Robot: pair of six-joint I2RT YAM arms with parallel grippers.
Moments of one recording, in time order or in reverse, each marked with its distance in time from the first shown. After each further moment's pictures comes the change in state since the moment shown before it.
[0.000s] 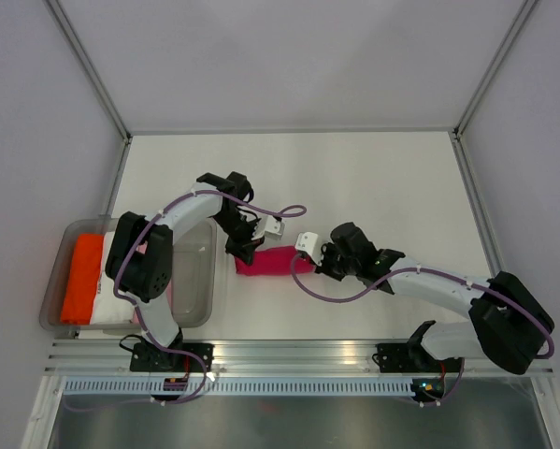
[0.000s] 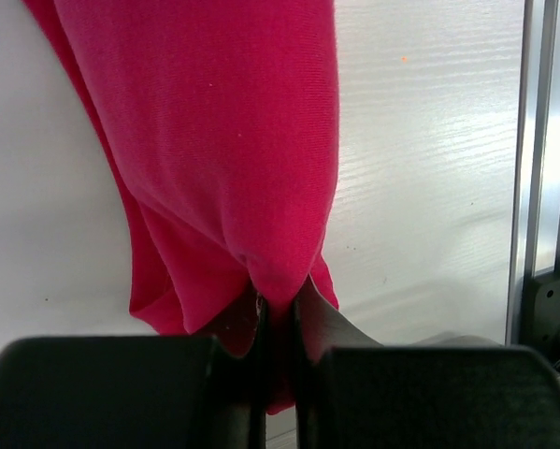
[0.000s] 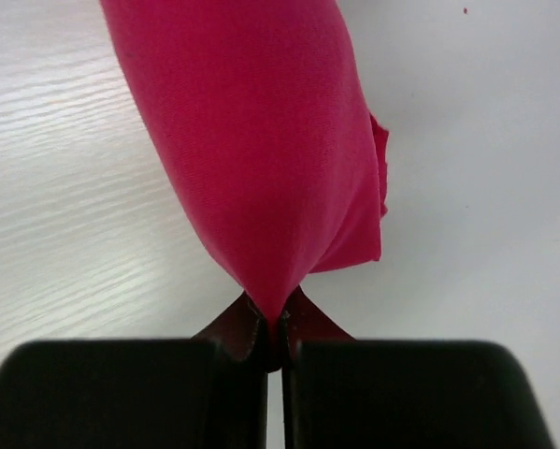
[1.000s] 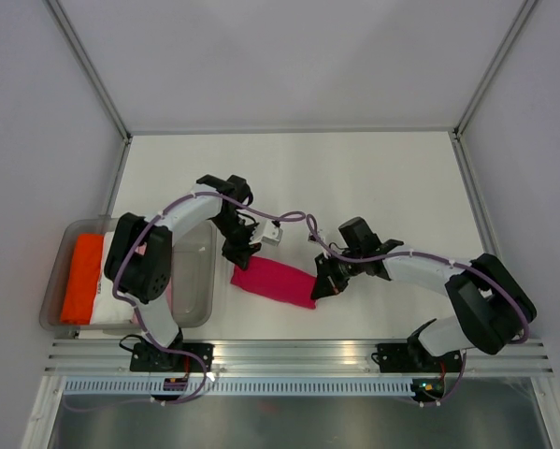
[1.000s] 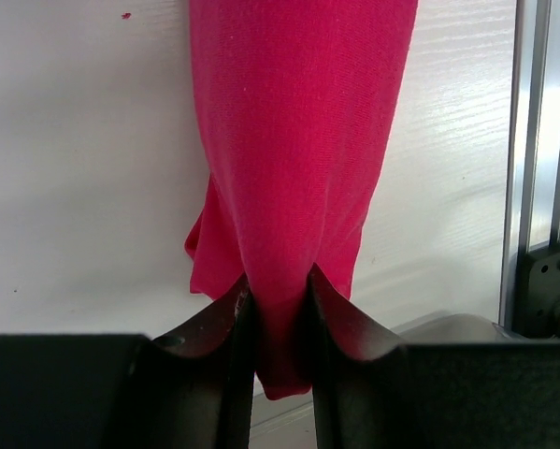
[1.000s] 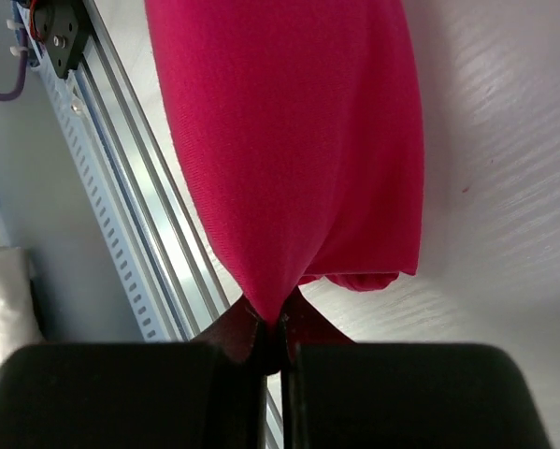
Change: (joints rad) left arm 0.000 -0.014 -0.020 -0.041 -0.041 0.044; right arm -0.175 0.110 0.038 -0.163 -0.635 0.592
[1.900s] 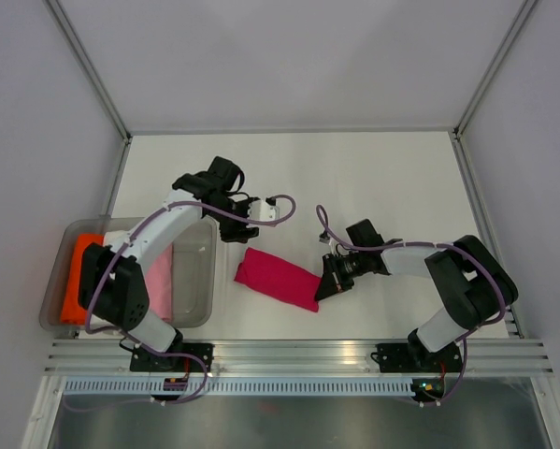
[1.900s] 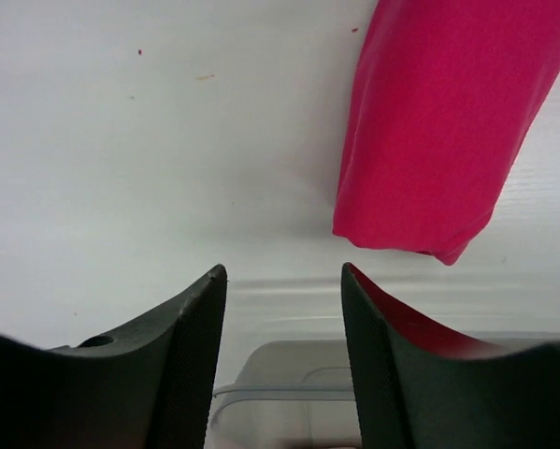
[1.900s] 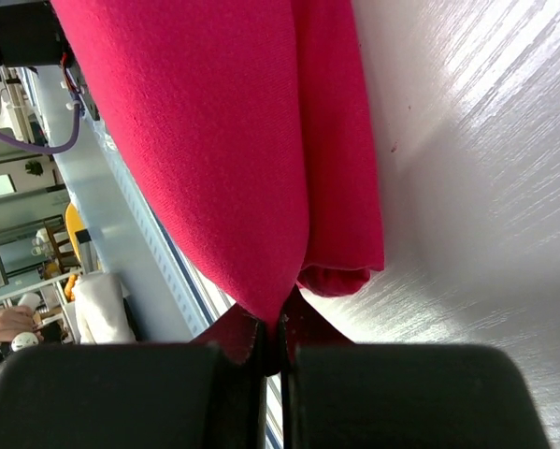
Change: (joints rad) left arm 0.003 -0.222 -0.003 0.252 -0.132 -0.057; right arm -0.113 0.154 -0.052 0.096 -0.116 0.208
